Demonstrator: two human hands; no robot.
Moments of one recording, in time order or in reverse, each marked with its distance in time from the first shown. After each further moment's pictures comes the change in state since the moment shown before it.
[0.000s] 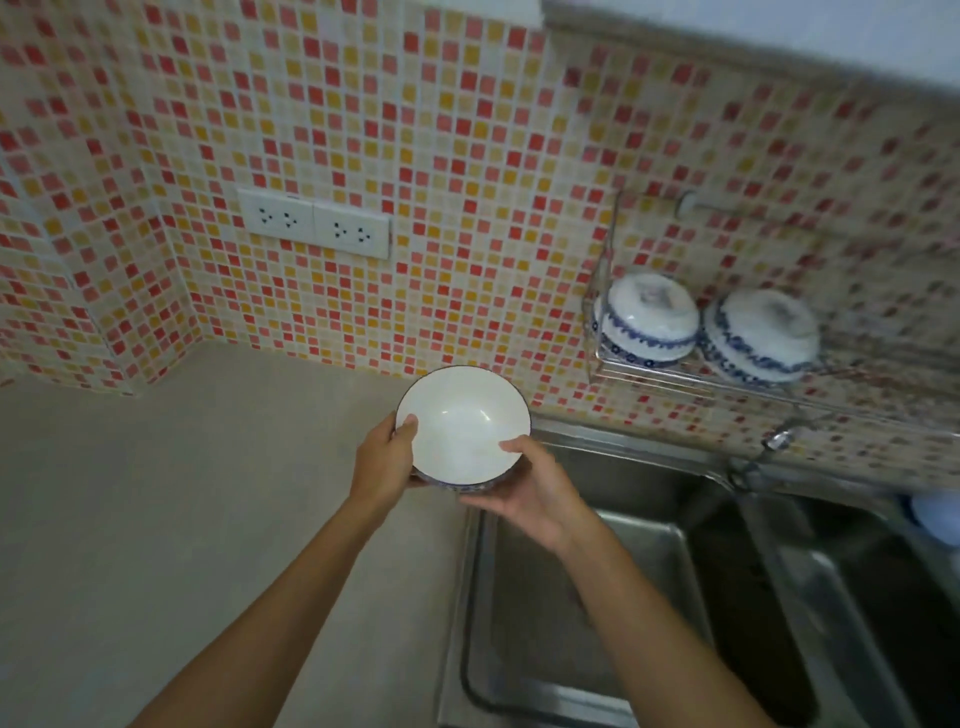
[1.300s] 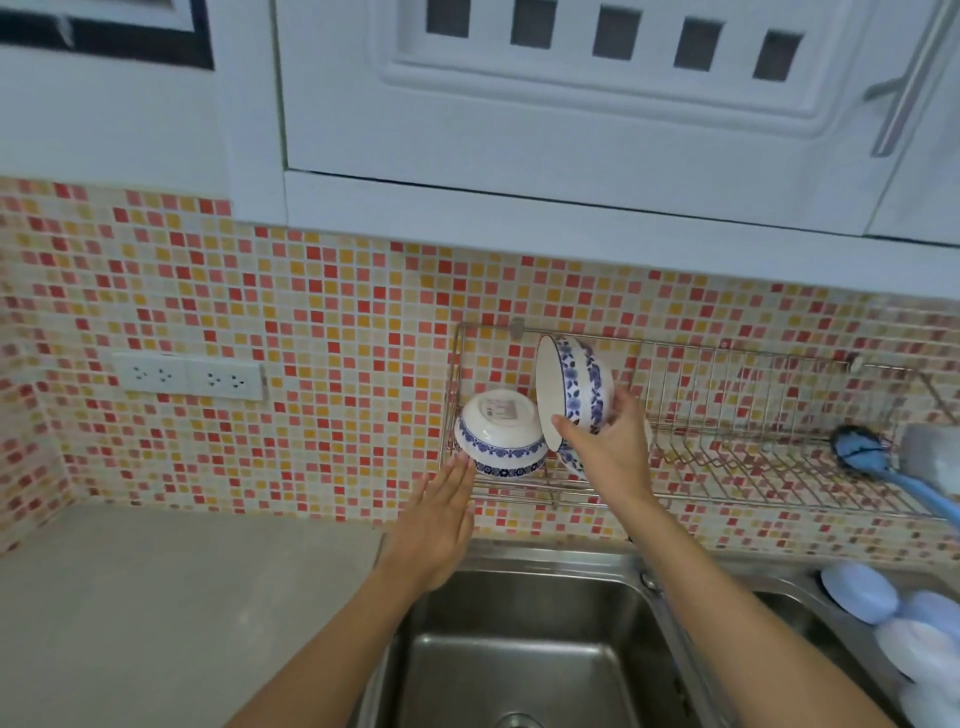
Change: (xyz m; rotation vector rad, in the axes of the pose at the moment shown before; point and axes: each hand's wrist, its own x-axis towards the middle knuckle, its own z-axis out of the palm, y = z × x) left_hand -0.012 0.057 0.202 1.189 -0.219 0.911; right_hand -0.078 -0.241 -0.108 -0.821 0.626 -1.036
